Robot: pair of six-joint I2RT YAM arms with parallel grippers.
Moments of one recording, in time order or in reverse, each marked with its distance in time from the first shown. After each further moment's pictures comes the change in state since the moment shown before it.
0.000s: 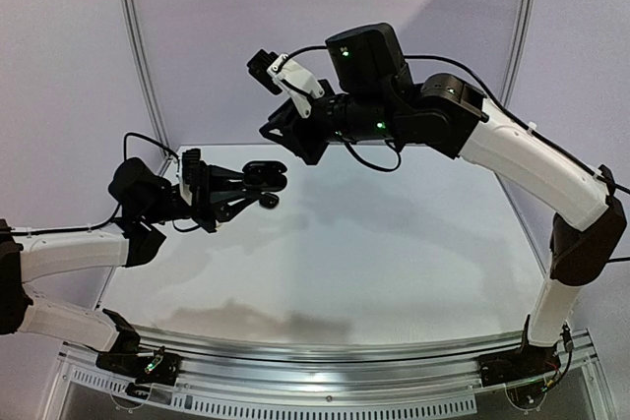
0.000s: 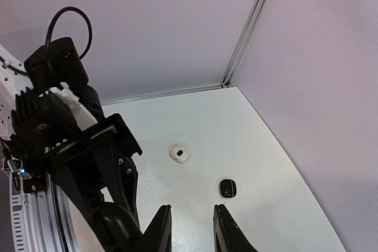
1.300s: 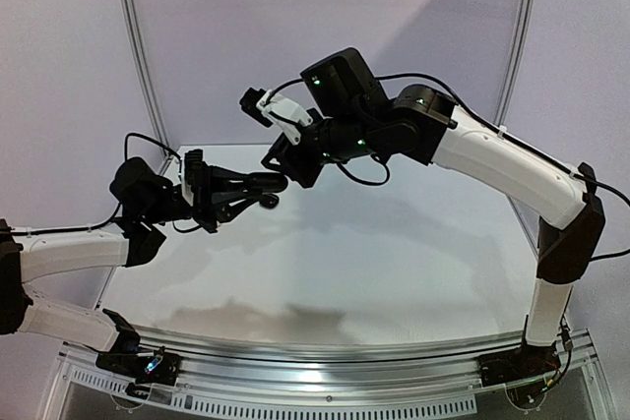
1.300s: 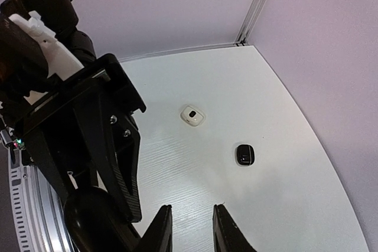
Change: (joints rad) left arm 0.000 0.000 0.002 -0.027 -0.008 0.024; right arm -0.005 0.080 0.015 -0.112 -0.040 0.033
